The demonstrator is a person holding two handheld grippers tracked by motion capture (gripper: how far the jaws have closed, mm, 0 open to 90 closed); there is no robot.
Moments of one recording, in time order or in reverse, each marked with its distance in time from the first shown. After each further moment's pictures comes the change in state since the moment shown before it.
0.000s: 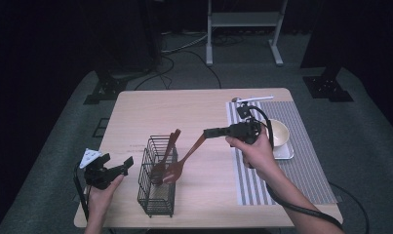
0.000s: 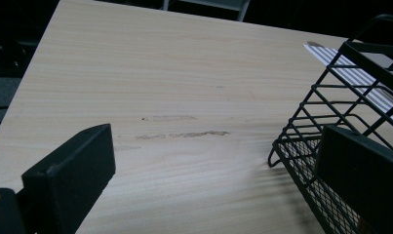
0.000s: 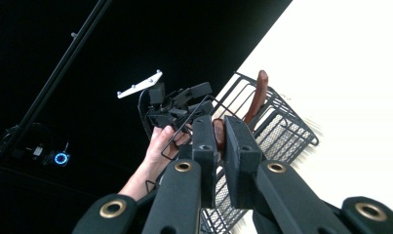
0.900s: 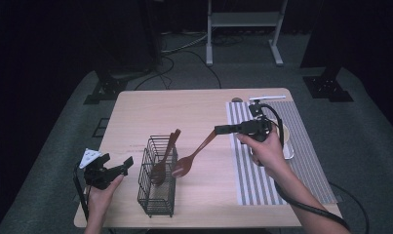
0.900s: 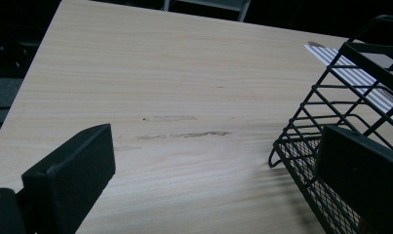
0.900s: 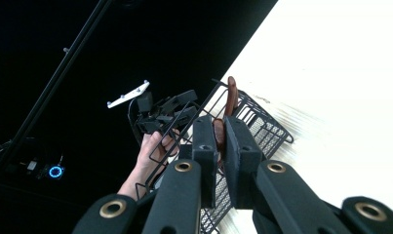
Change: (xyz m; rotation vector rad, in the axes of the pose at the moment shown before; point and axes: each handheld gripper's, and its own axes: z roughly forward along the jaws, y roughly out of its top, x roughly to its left) left arm 0.000 0.000 0.000 -0.001 0.002 0.001; right arm -0.015 0.000 -0.024 -0.042 -0.029 0.037
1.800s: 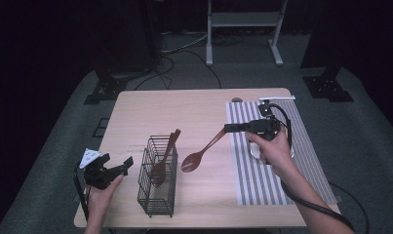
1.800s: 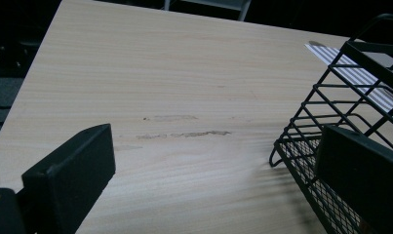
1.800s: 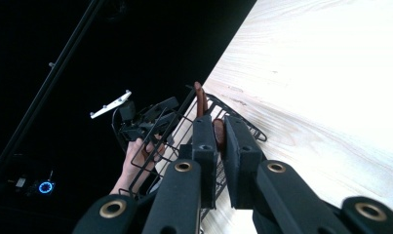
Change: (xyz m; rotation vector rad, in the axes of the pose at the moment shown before) left arm 0.000 0.000 0.000 0.003 0.003 0.002; right arm -0.023 -0.001 -0.018 -0.036 -0.045 0.046
